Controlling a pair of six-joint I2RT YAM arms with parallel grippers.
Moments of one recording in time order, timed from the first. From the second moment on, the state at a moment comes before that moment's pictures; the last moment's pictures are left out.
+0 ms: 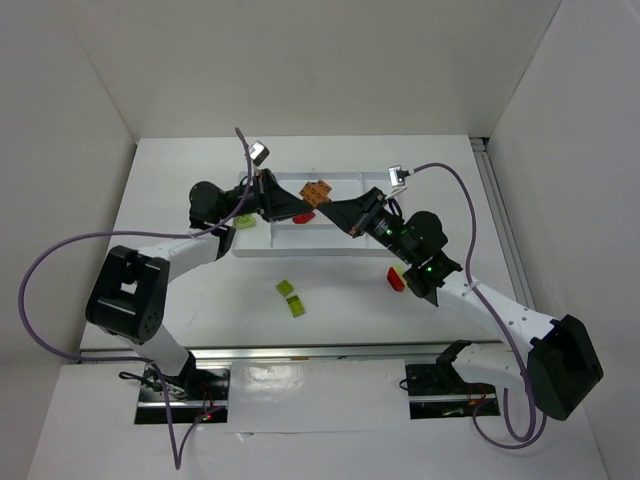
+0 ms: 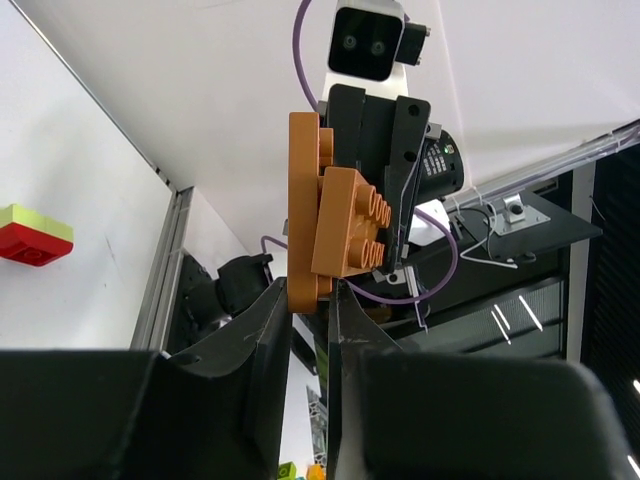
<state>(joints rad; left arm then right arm) -0.30 1.62 0.88 1.21 1.09 -1.58 0.63 1.12 0.69 0.67 -0.24 1.04</state>
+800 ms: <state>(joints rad) -0.23 1.81 0.92 0.86 1.07 -1.15 0.63 0.94 0.88 0.05 0.18 0.75</state>
